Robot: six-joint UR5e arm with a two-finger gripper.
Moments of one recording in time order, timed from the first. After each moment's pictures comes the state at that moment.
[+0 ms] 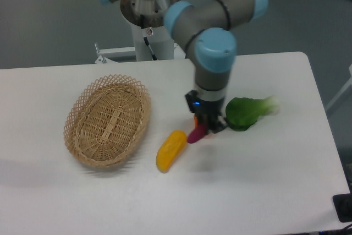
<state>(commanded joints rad) 2.37 -1.77 -1.80 -1.05 1.53 1.33</state>
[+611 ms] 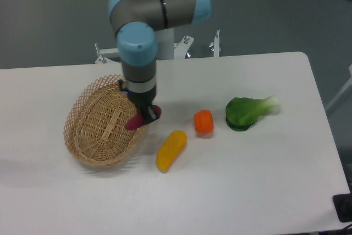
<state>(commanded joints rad) 2.14 -1.75 -1.89 -1.06 1.53 1.24</state>
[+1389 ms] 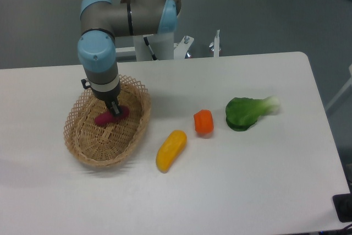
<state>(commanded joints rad) 2.07 -1.75 -1.97 -1.05 1.51 1.17</state>
